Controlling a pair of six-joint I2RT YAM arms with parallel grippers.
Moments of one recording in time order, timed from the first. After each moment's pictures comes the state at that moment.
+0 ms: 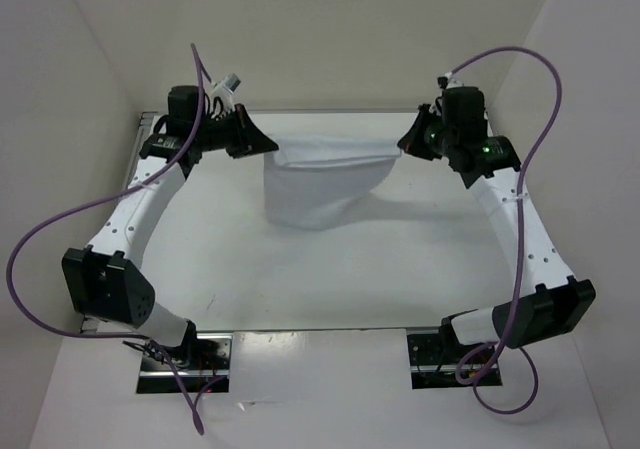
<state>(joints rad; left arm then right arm) -0.17 1.49 1.41 -0.43 0.70 -0.54 0.23 1.35 1.46 -0.72 -0.12 0.46</state>
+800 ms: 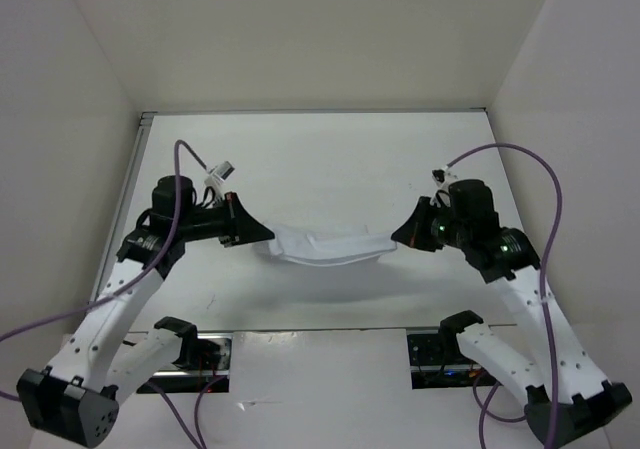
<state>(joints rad) -0.25 0.92 0.82 -0.45 0.79 -0.67 0.32 0.84 0.95 -0.83 -0.29 0.55</state>
